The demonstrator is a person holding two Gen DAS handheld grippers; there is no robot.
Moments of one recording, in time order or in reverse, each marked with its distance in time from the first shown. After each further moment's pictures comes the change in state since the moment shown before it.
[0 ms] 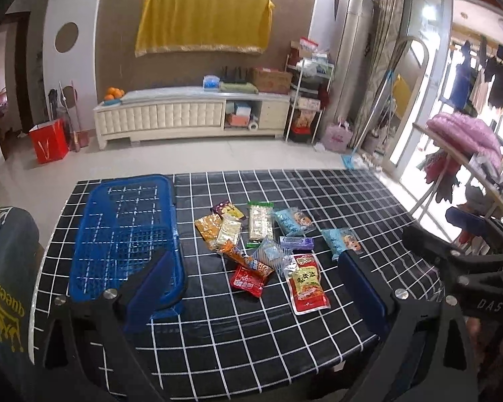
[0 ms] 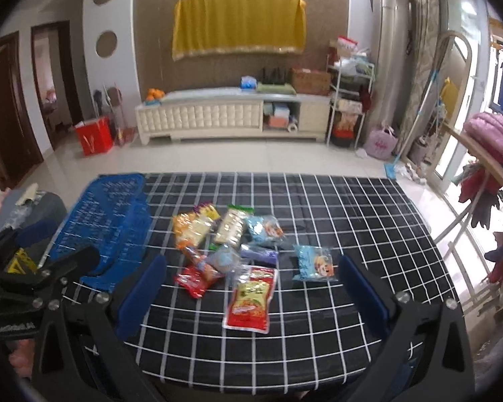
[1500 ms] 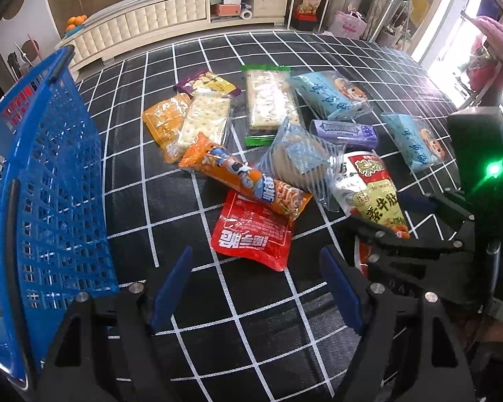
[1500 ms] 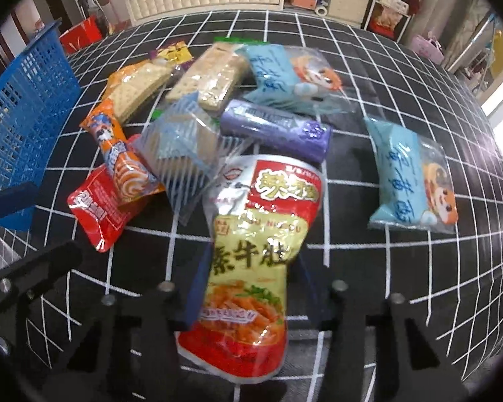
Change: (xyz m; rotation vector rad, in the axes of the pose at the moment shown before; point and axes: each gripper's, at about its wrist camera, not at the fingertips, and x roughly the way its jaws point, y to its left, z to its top) left arm 0.234 0.004 -0.067 0.080 0.459 0.014; right arm 0.235 -0.005 -0.093 -0.048 0.492 0.077
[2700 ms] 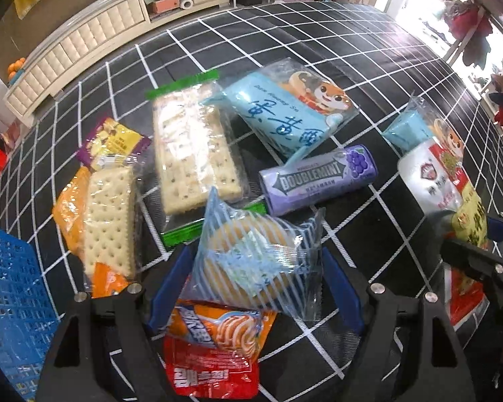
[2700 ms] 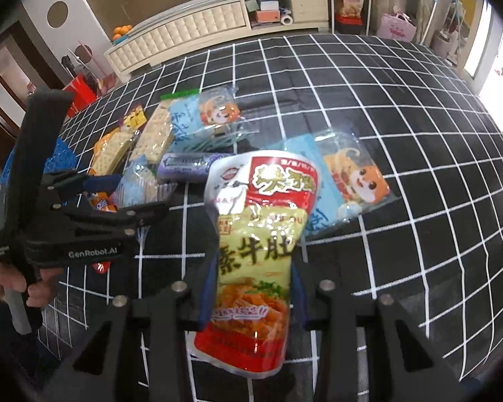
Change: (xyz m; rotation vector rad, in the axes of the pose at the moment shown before) left arm 0.083 -0.049 0.082 0.246 0.097 -0.050; right arm -0.023 -0.079 -0.015 0.199 -0.102 0.105
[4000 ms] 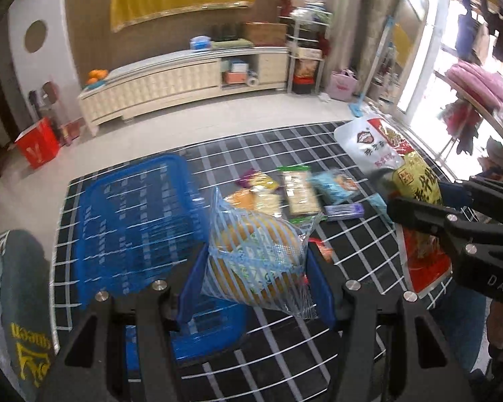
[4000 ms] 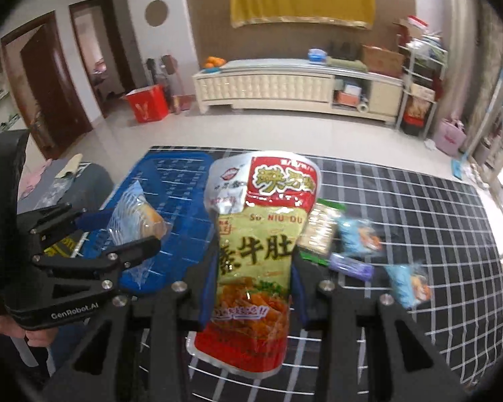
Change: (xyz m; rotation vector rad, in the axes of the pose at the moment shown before) left arm -0.265 0.103 -0.167 -0.208 -0.372 0.089; right arm -0.129 0.201 0.021 -0.317 -0.238 0.112
